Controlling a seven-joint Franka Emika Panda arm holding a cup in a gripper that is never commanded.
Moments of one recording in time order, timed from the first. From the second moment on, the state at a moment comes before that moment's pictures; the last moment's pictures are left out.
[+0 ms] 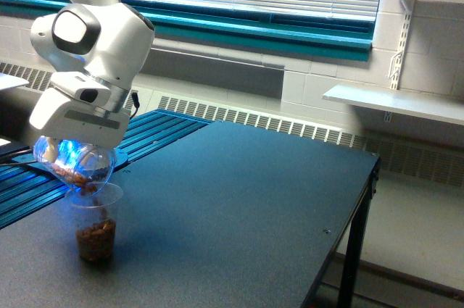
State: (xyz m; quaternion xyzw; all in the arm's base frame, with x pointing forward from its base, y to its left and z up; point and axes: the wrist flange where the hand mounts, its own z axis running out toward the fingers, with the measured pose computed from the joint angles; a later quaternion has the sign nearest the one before) arm 0.273 -0.266 0.264 0.89 -0.40 -0.03 0.24
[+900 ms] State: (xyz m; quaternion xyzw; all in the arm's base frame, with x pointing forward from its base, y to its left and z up) arm 0.277 -0.265 0.273 0.89 -0.39 -0.03 0.24
